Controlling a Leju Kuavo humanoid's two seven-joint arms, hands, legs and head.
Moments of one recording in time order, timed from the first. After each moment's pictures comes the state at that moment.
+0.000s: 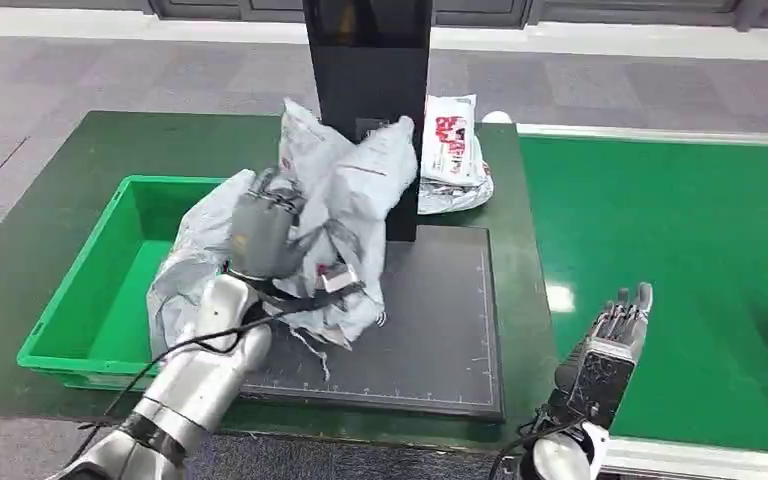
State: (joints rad) left arm -0.50 -0.03 -0.23 -1.18 -1.34 0.70 0.01; right arm 0.00 0.16 0.26 -1.45 0.32 -0.67 -0.49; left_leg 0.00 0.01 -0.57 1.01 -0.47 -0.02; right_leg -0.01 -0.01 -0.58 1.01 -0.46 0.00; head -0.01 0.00
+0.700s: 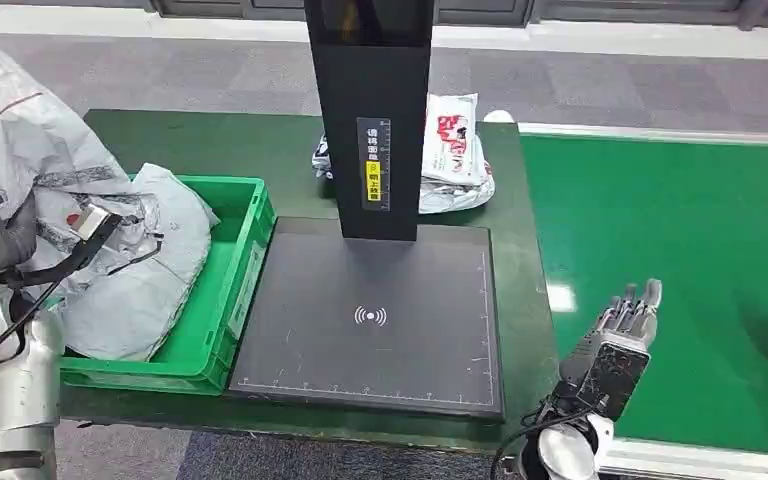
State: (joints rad) left arm -0.36 0.20 0.42 -1.43 -1.51 0.70 0.03; right arm -0.03 0.15 0.26 -1.44 0.26 -0.67 -0.49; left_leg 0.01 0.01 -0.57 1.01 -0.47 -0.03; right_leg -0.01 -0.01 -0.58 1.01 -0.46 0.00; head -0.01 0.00
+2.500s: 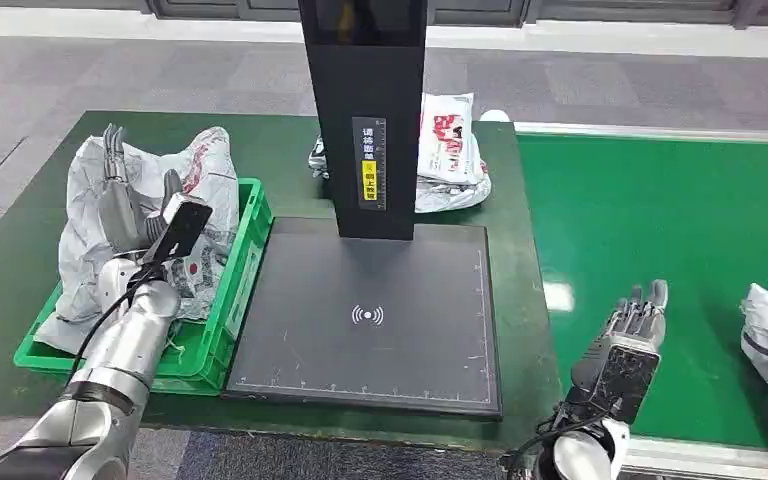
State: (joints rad) left arm -0.60 0.06 0.13 -0.88 -0.67 0.69 -0.39; right arm 0.01 0.12 0.22 -1.48 0.32 -0.61 -0.44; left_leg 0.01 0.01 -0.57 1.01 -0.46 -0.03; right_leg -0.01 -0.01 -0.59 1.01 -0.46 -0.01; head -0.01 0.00
